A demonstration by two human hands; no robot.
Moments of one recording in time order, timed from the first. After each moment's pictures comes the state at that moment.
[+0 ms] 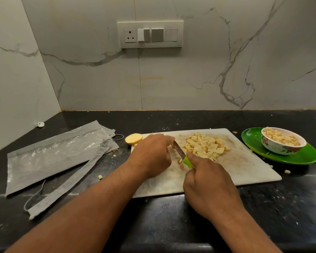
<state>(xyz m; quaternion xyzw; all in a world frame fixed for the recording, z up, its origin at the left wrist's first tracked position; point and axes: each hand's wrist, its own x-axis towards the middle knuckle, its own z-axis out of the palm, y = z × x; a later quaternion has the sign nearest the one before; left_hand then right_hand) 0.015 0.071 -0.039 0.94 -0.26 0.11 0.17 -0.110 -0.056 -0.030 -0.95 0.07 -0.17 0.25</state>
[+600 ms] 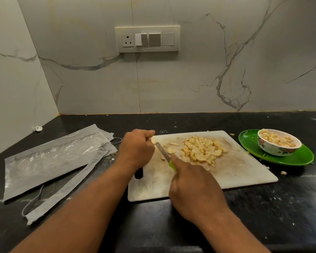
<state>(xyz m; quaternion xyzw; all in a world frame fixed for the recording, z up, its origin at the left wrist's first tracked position) 0.033 0.093 -0.034 0.92 -0.12 0.16 0.35 -0.108 -0.040 -0.028 -0.97 0.01 -0.13 0.21</state>
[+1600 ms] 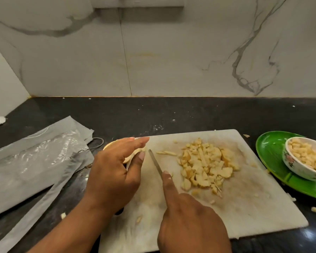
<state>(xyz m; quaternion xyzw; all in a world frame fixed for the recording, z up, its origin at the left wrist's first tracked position) 0.033 0.093 -0.040 0.87 -0.18 0.22 0.41 -0.057 -0.052 -0.039 -0.99 0.01 -0.04 0.16</state>
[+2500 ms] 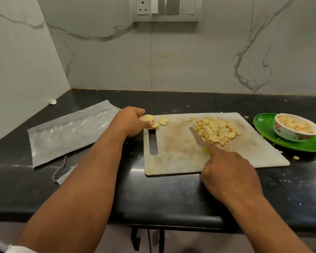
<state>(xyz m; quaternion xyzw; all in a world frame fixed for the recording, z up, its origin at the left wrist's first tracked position) 0.055 0.150 -0.015 0.95 -0.02 -0.01 0.32 -0.117 -0.063 -0.034 -0.98 0.13 -0.10 0.11</state>
